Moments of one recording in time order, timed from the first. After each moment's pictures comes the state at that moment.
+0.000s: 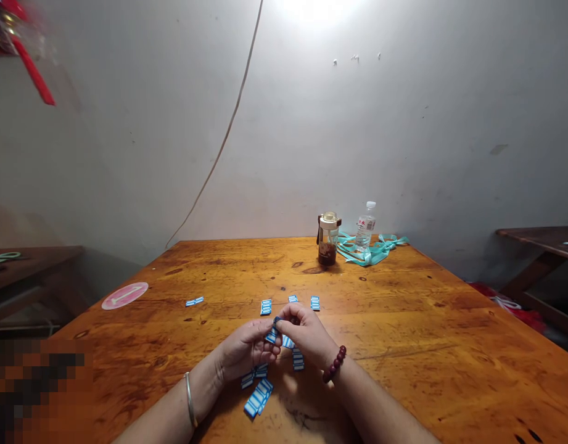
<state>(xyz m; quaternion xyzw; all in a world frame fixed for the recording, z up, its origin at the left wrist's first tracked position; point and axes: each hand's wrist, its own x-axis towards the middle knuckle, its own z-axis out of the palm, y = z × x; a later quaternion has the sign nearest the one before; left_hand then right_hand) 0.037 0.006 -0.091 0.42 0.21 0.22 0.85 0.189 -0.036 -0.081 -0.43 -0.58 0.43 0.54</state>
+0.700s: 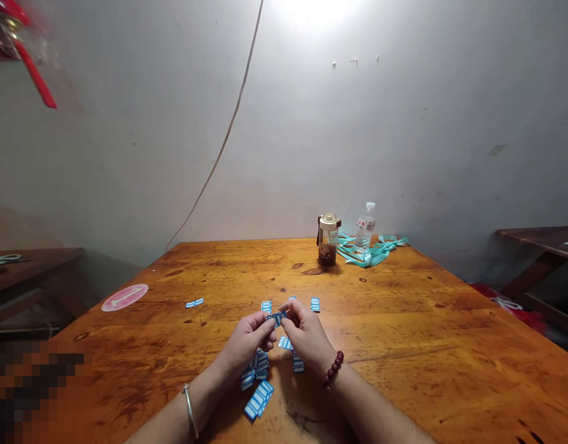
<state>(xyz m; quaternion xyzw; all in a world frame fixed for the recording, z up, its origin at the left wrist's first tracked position) 0.048 0.005 -0.087 0.62 0.32 0.35 0.63 0.187 -0.034 -0.090 -0.48 -0.61 0.30 0.55</state>
